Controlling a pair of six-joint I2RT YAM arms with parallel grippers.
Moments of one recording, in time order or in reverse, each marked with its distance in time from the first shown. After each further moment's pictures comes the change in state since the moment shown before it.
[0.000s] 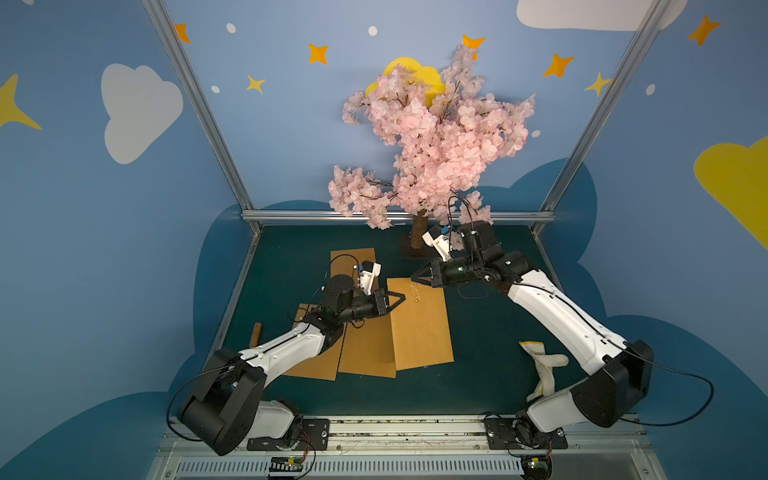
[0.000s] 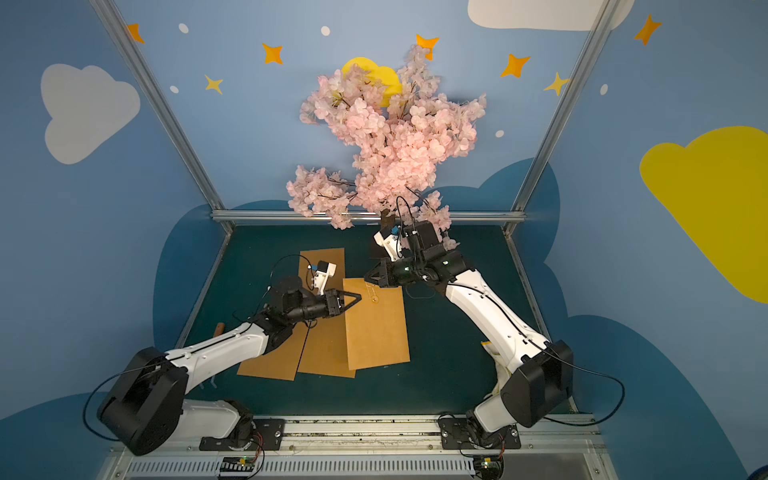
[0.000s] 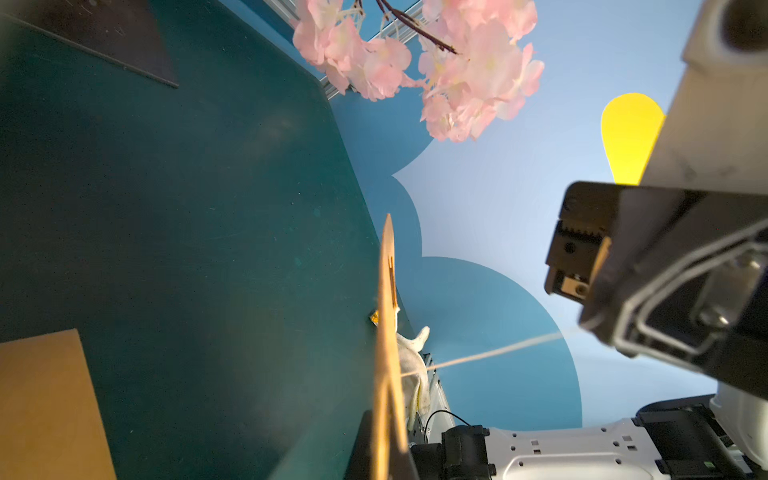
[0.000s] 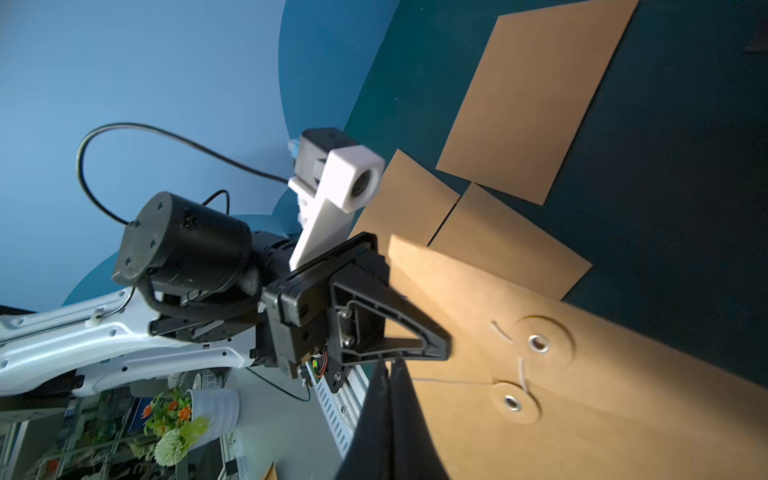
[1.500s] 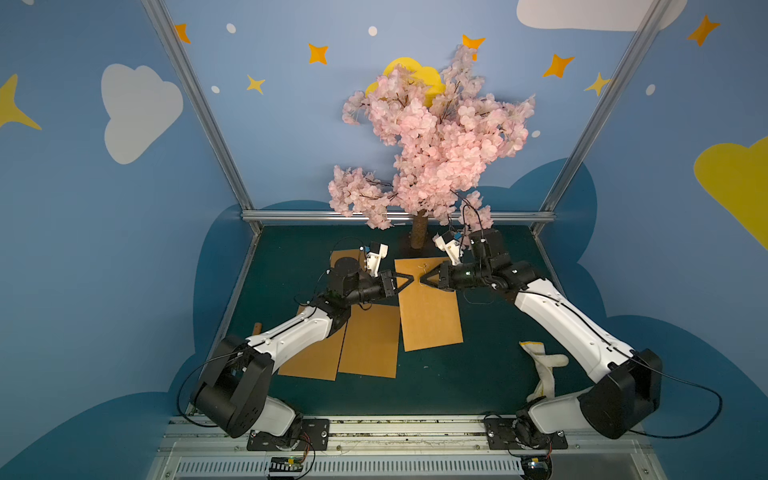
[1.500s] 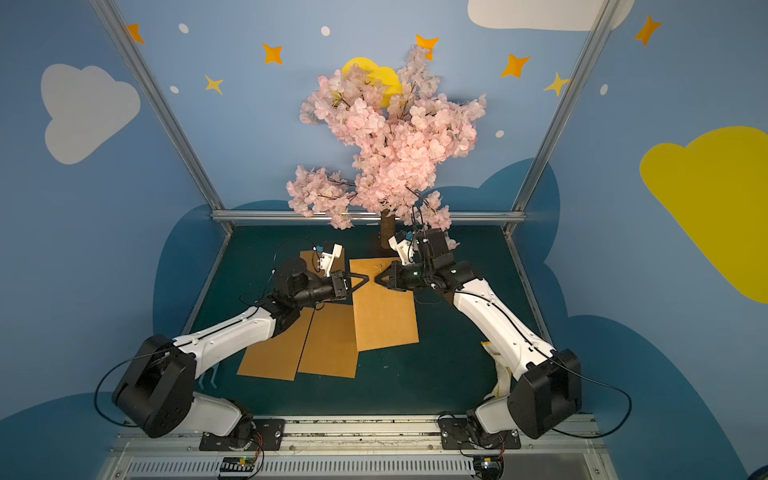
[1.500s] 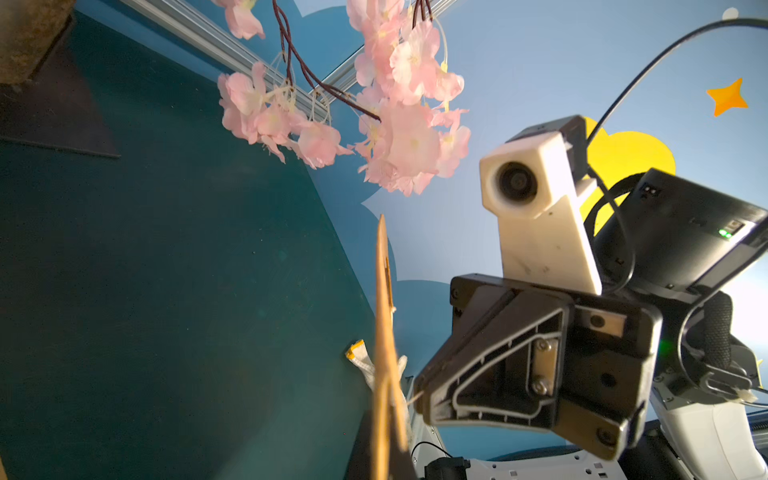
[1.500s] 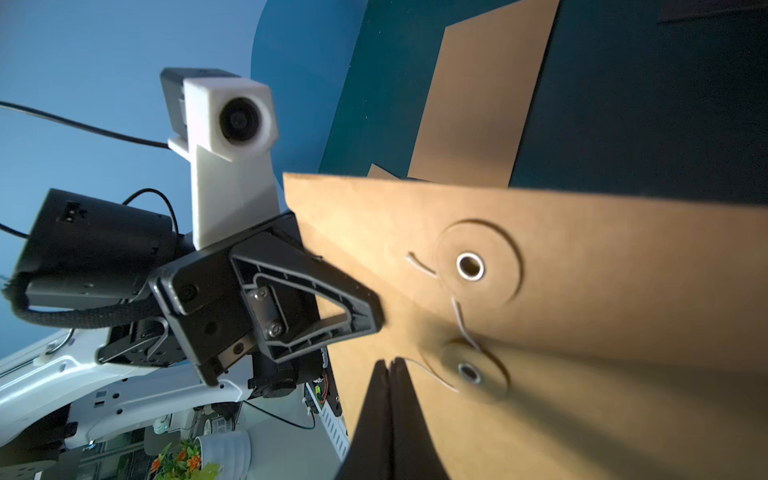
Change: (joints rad) left arm 0.005 0.077 0.177 0.007 0.019 -0.006; right arm -0.060 -0.075 -0.148 0.086 0.046 0.098
